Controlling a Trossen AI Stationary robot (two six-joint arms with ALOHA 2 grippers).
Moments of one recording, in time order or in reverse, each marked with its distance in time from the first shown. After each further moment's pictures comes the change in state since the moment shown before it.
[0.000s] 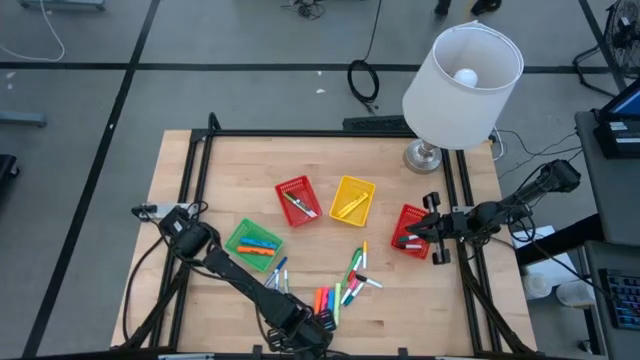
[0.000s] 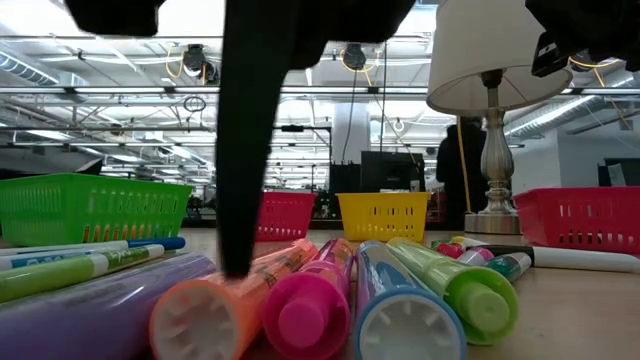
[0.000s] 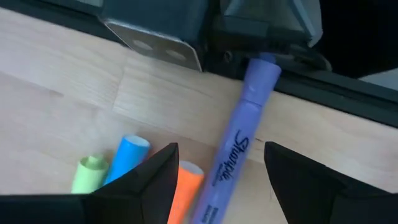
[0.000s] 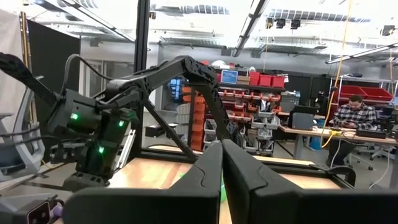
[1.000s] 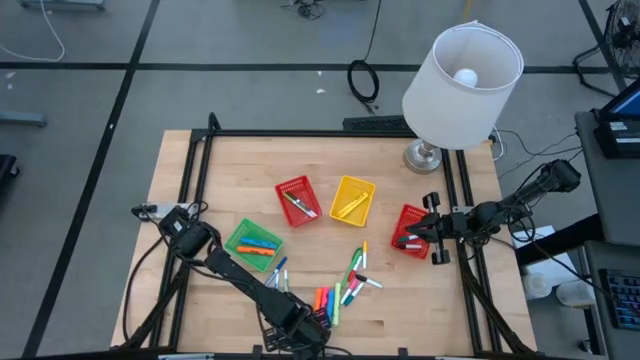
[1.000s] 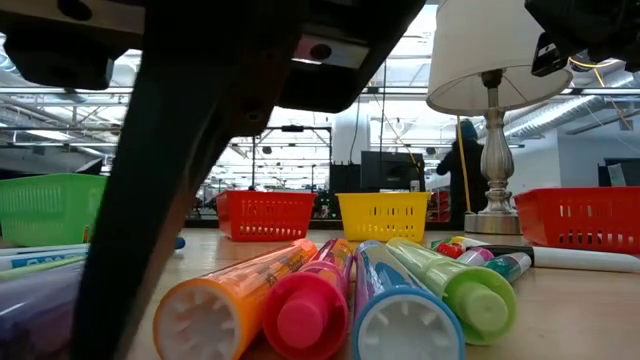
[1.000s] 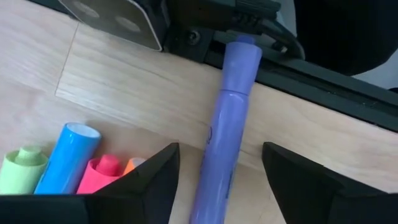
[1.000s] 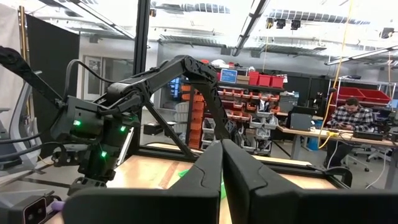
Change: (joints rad) left arm 0.001 0.000 -0.062 0.029 0.081 -0.057; right arm 0.000 0.005 0.000 0.000 0.002 -0.019
